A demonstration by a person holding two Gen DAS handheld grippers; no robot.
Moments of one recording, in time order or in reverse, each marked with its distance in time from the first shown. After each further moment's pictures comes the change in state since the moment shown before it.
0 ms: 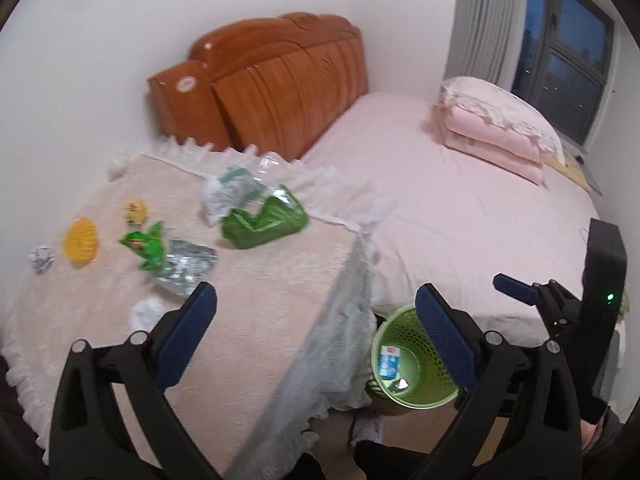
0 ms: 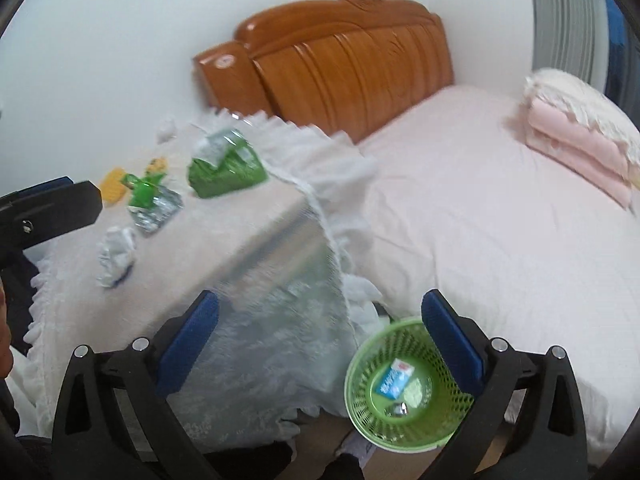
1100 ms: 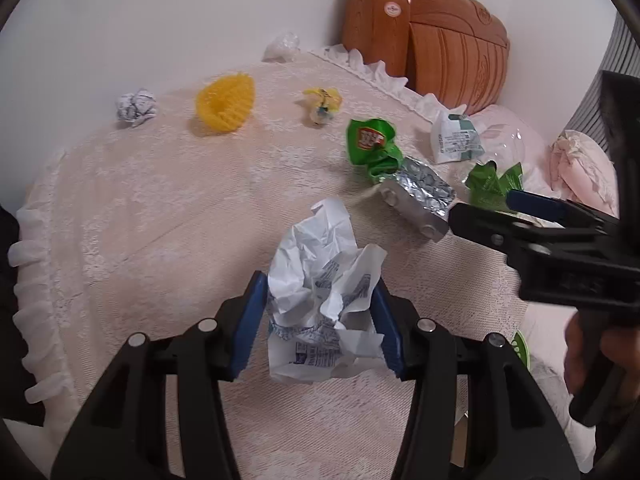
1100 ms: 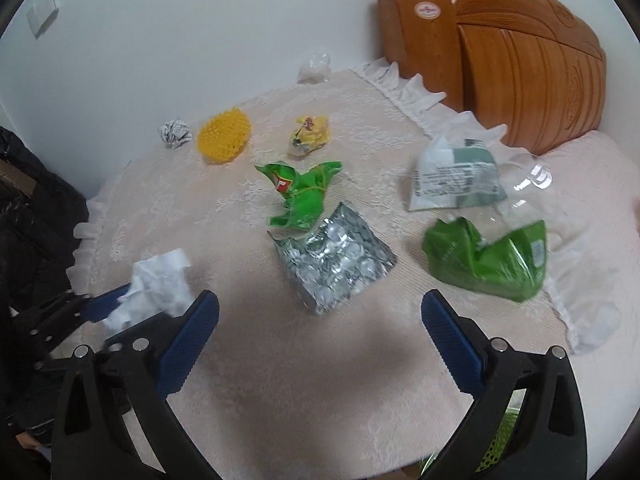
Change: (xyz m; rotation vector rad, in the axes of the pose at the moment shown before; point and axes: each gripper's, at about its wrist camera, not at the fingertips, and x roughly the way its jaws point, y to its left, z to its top) left arm 0.039 0.205 -0.090 -0.394 0.158 0.183; right arm 0.147 0.218 0.087 -0.328 0.245 0.267
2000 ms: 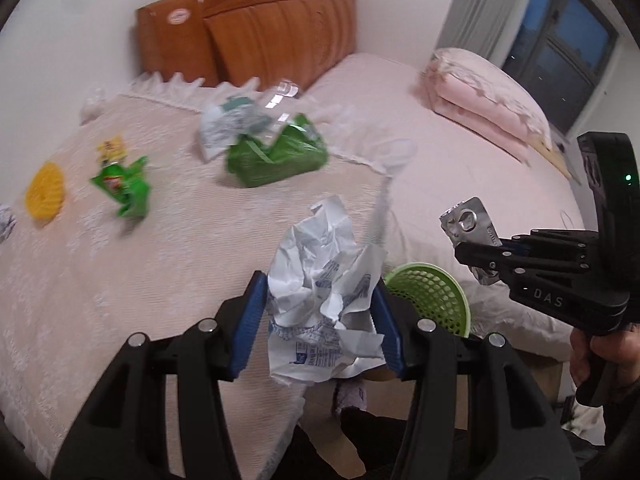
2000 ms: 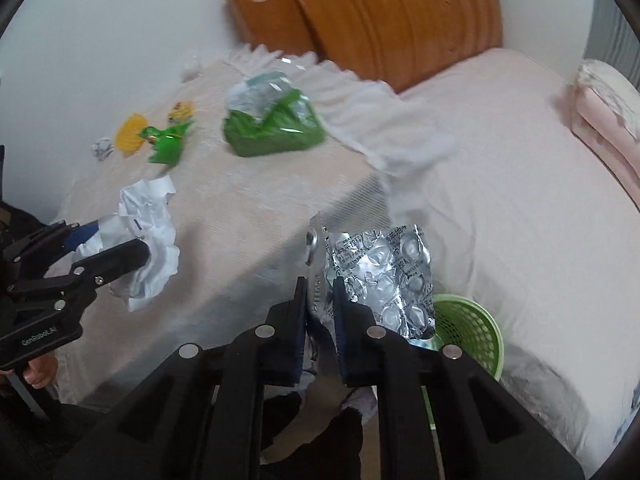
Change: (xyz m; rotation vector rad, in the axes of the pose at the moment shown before) left arm -0.012 -0.182 -0.014 0.434 0.062 -0.339; right arm -0.120 -0.127 -0.146 0.337 0.059 -0.191
